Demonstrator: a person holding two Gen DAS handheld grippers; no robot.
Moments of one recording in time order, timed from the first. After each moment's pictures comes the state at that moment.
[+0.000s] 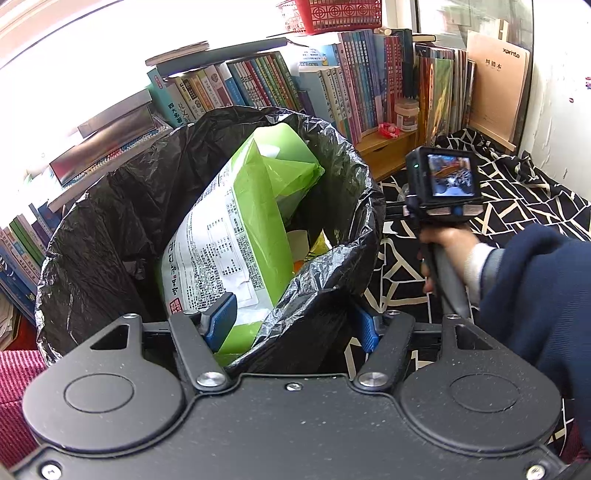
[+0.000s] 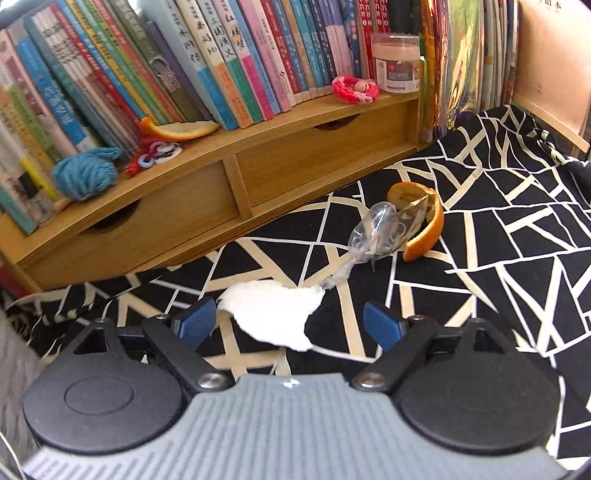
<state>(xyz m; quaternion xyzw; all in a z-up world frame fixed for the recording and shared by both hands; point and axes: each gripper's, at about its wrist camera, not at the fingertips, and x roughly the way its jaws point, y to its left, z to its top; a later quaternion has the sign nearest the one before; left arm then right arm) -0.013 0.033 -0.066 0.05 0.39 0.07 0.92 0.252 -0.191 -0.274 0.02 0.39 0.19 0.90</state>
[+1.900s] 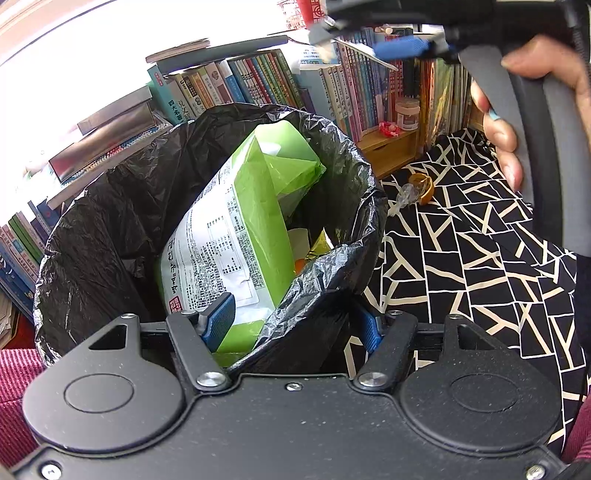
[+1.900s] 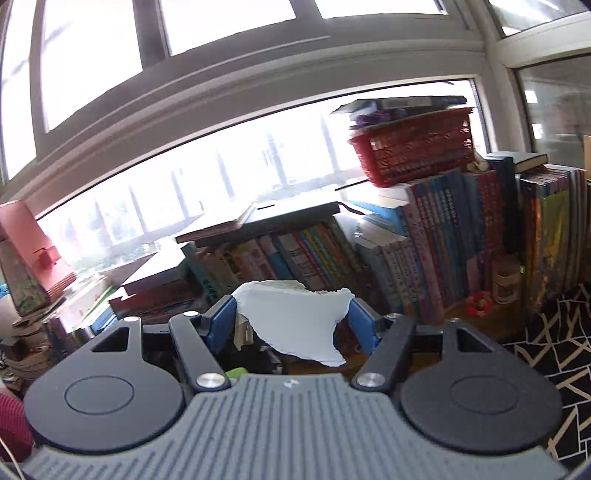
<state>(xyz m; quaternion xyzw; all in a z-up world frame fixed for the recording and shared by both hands) -0.012 0.034 -0.068 0.04 0.39 0.08 0.92 0.146 -0.223 -0.056 0.08 0.18 0.42 0.88</state>
